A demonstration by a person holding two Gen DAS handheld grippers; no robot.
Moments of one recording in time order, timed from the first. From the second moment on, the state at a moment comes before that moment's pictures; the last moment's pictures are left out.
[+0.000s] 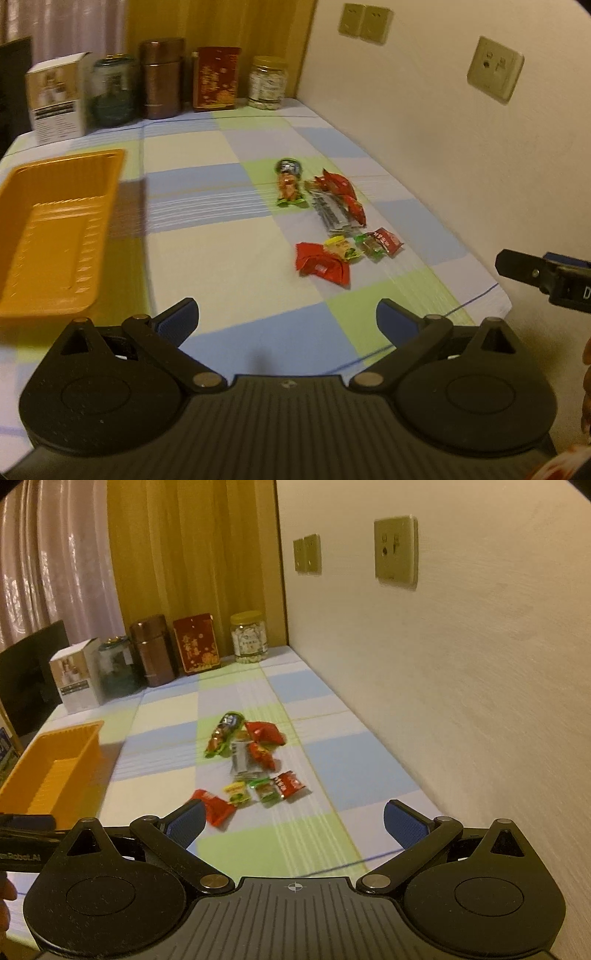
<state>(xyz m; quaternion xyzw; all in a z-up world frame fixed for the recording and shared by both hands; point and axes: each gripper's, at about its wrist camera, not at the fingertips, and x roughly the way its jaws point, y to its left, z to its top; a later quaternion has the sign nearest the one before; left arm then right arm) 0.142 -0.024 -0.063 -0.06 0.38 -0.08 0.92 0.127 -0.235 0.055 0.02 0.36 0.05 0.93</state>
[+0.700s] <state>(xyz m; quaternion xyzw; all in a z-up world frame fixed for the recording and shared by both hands) 0.253 -0.086 -0.149 0.05 0.37 -0.19 0.91 0.223 -0.250 -0.044 0.01 0.42 0.07 0.91</state>
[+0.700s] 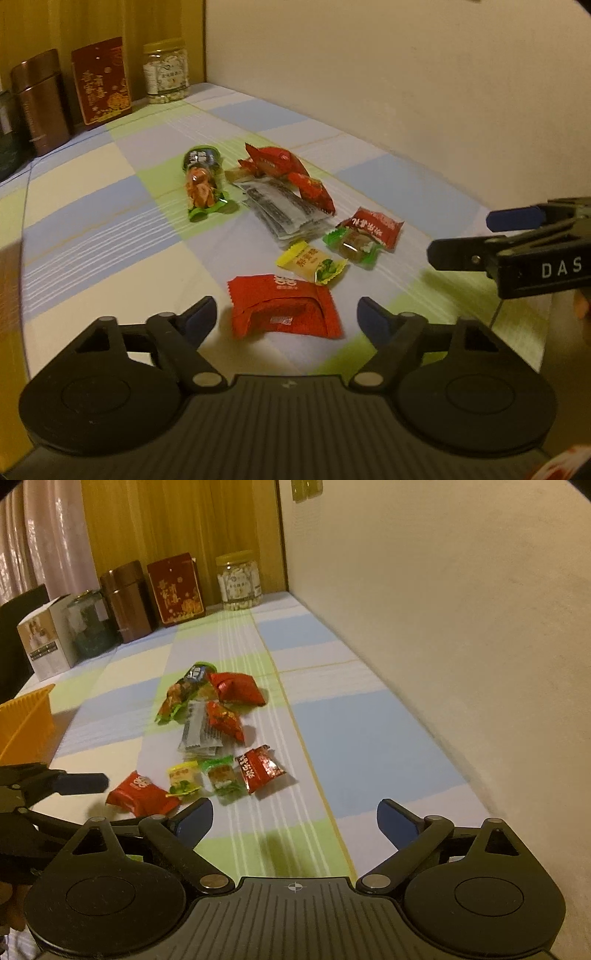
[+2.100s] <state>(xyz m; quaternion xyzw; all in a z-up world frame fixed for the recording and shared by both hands) 0.224 -0.032 -0.107 -0.01 0.35 -0.14 0.92 0.261 -0.216 -0.055 -0.05 0.42 0.12 0.90</state>
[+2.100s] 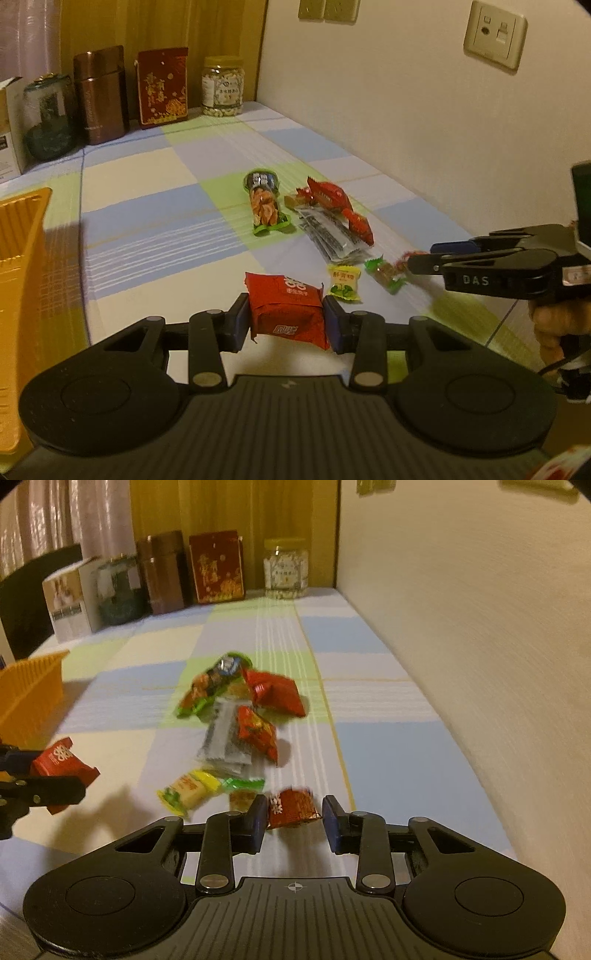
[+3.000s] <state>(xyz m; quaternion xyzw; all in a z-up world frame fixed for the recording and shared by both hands) 0.189 -0.001 -0.087 -0.05 0.35 -0.11 0.93 0.227 -0.222 -0.066 -0.05 0.43 0.09 0.90</state>
